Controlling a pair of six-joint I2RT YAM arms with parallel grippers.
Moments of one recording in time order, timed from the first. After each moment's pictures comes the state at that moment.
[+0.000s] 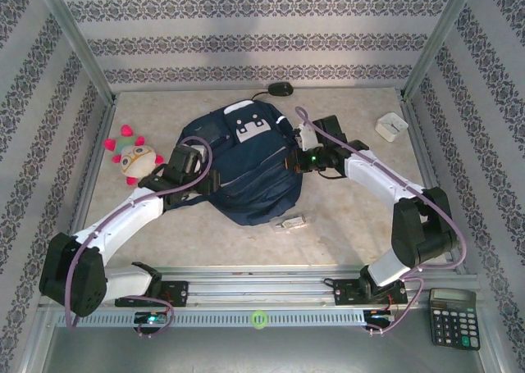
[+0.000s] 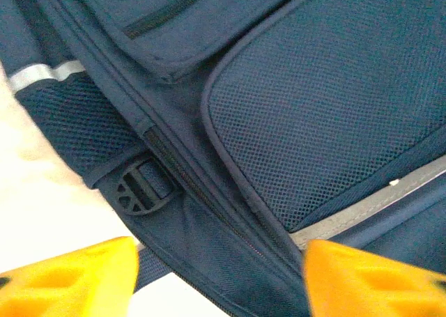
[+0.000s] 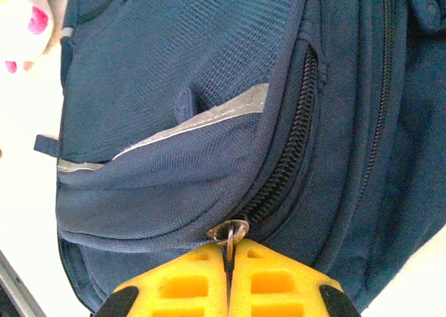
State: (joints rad) left arm -0.39 1.25 0.78 -0.38 -0.01 -0.37; right arm 0.37 1.57 1.12 -0.47 -0.47 0.26
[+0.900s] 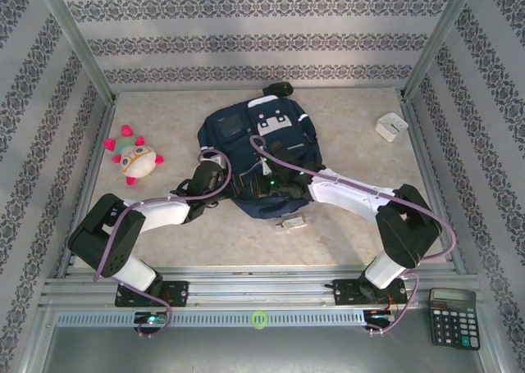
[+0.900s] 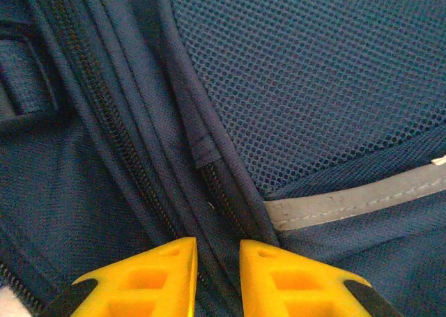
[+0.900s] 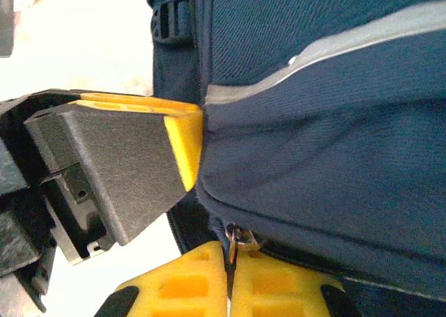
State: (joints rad) left arm -0.52 1.54 0.63 0.27 0.08 -0.77; right arm 0.77 1.64 1.09 -0.32 -0.18 0.58
